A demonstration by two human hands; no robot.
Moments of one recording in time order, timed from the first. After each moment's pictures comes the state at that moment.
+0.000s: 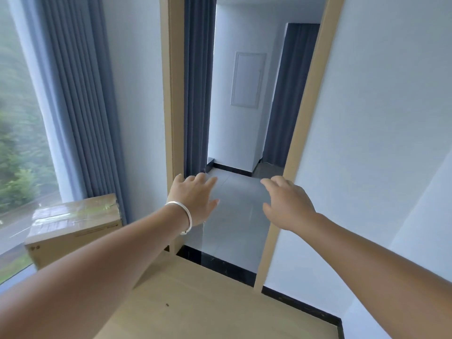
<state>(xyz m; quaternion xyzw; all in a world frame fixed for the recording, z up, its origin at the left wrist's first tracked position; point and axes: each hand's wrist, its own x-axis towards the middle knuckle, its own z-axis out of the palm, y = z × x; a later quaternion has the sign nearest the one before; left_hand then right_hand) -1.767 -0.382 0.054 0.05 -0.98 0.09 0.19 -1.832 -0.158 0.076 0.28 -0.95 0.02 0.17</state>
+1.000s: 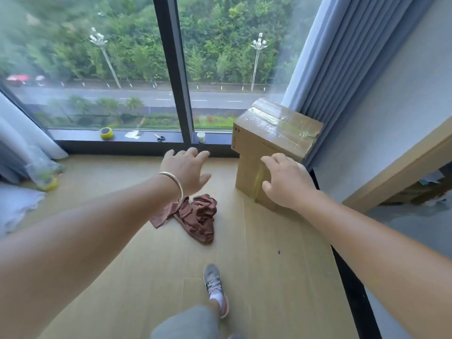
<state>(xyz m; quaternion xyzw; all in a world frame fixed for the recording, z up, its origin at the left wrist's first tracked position) -1.653 -0.662 -0.144 0.60 -0.80 0.04 -0.05 -1.903 -0.633 -0.125 0.77 -0.64 0.00 -0.07</state>
